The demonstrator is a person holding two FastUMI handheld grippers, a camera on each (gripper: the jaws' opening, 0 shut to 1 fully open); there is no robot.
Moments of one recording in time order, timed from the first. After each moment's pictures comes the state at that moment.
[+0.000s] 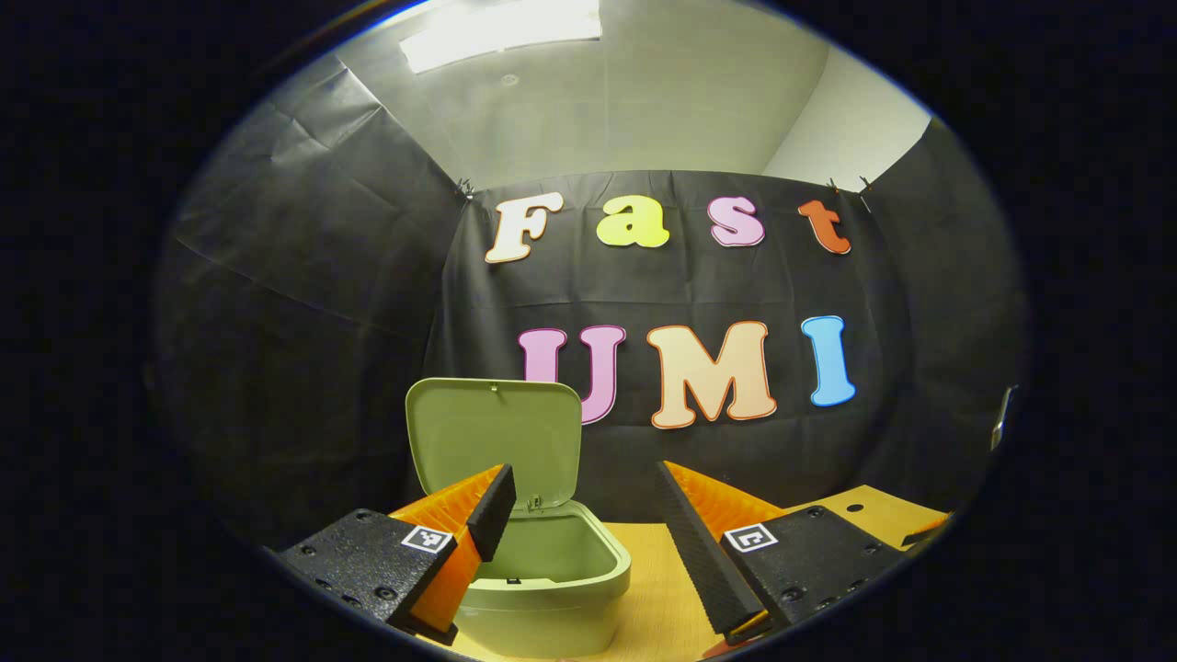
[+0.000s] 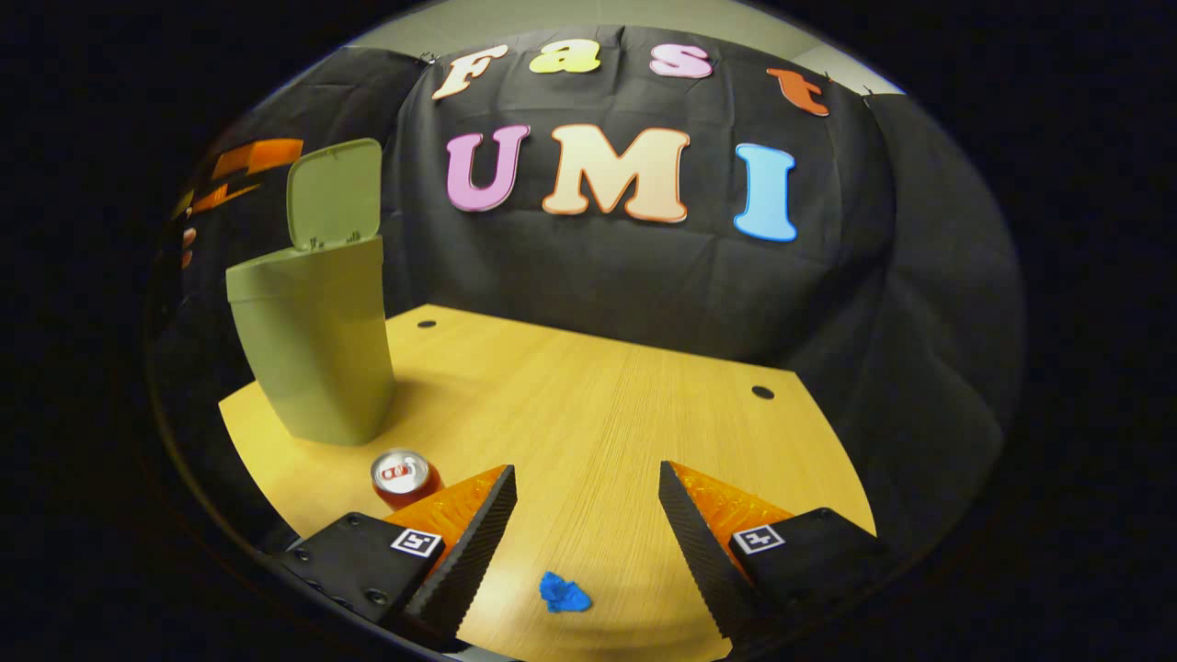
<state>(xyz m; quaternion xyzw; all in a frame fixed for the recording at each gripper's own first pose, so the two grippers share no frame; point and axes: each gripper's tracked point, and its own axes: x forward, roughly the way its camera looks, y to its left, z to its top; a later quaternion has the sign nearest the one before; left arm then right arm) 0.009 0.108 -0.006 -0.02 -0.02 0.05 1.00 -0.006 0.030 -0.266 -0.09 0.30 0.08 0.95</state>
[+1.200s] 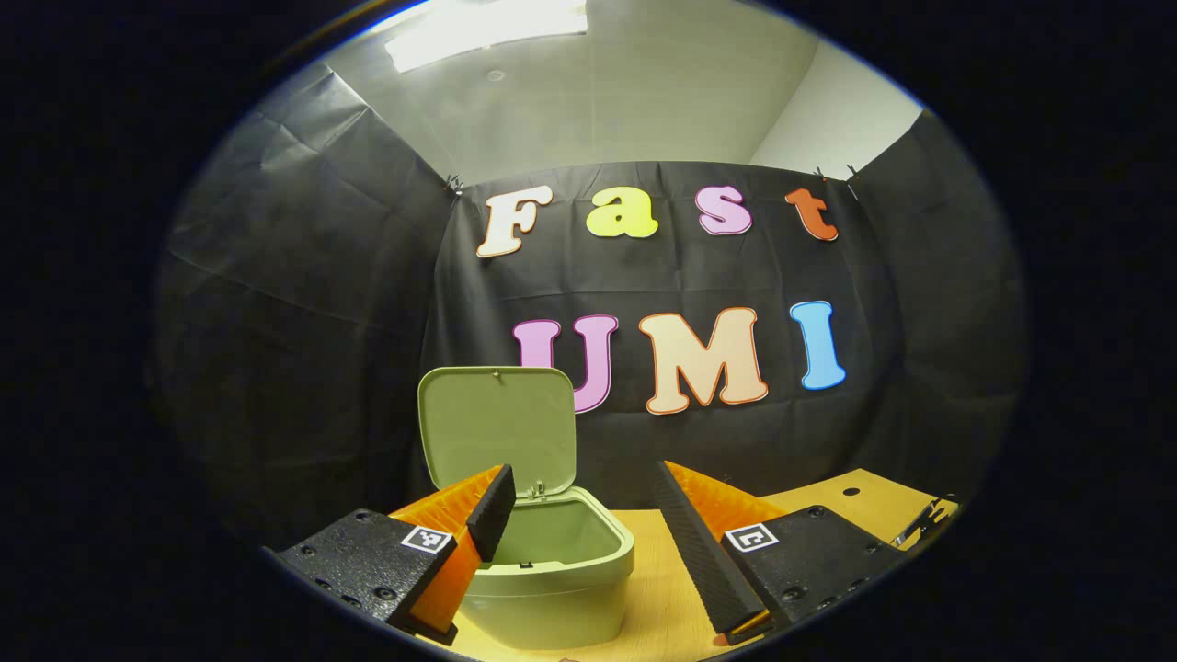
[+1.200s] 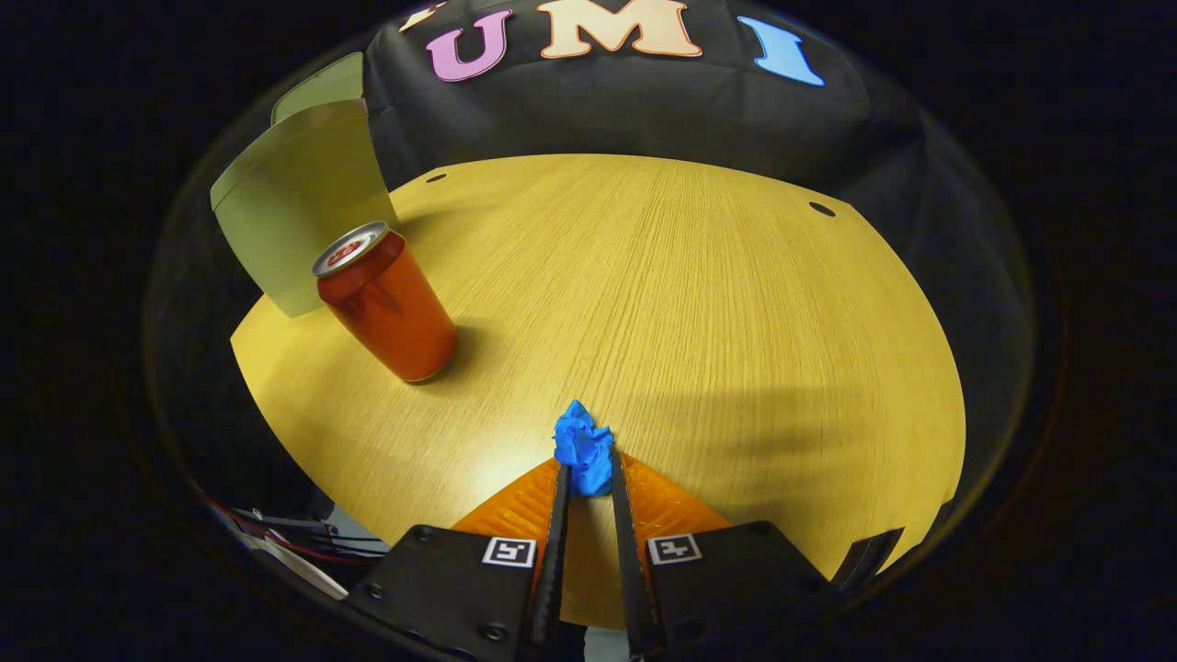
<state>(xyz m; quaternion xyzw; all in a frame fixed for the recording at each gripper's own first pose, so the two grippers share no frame) -0.014 0.111 -0.013 -0.01 0.01 0.04 1.00 -0.071 0.026 -0.396 -0.05 0.49 0.11 0.86</state>
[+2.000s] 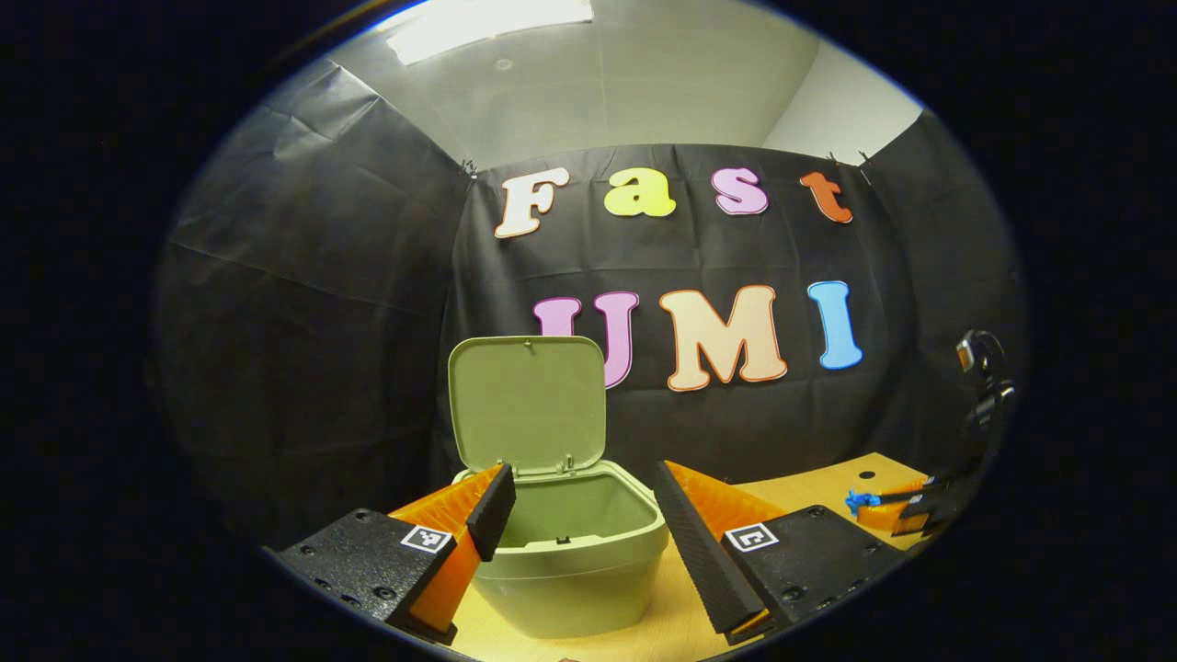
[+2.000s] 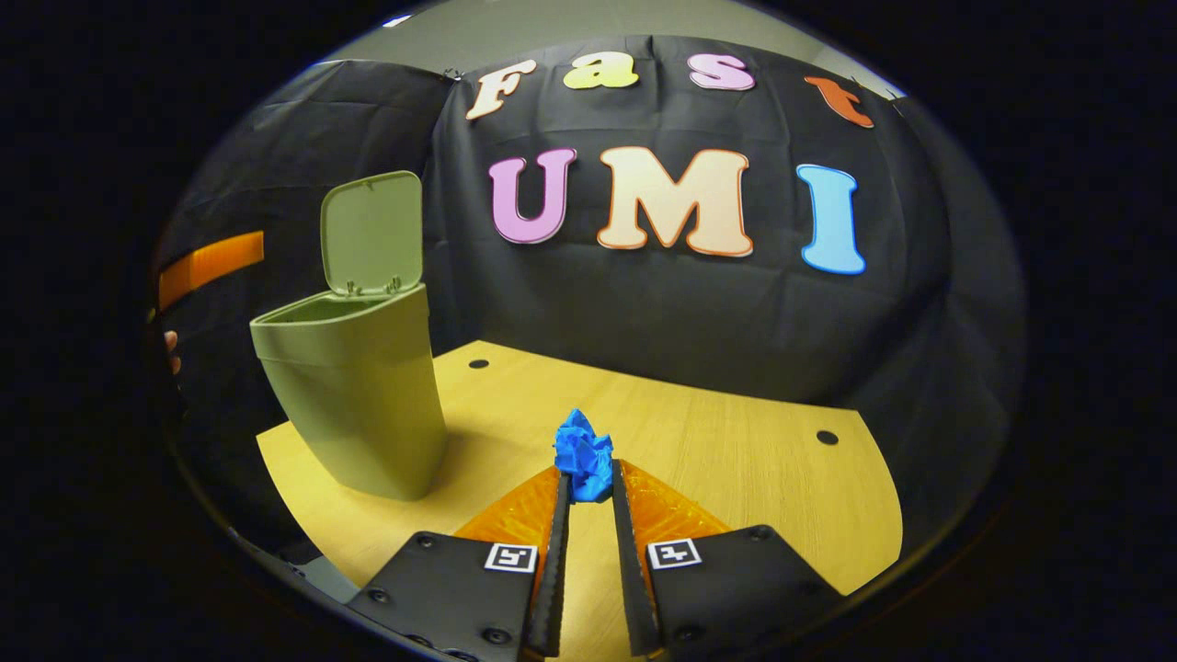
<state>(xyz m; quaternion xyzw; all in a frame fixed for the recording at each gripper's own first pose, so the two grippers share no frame) -0.028 0.141 -0.040 0.00 0.04 0.06 1.00 0.067 0.115 -0.184 -0.06 0.23 0.17 0.96</state>
